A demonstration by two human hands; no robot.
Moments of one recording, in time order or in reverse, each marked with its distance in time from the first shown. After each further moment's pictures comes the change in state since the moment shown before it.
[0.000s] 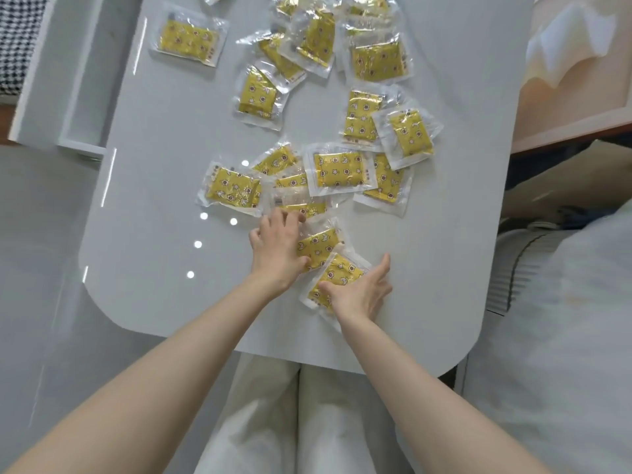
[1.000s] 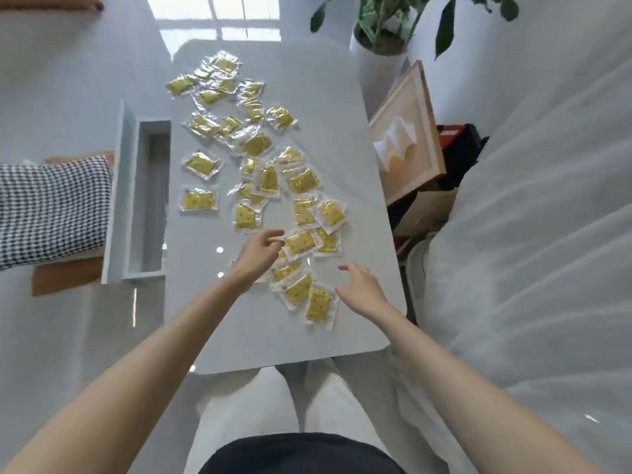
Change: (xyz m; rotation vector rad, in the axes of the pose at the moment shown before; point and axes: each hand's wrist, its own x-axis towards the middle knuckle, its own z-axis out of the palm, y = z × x) left_hand -0.095 0.082 -0.289 -0.613 -0.305 0.075; right_hand -0.186 -0.073 -0.198 -0.150 -0.136 -0.407
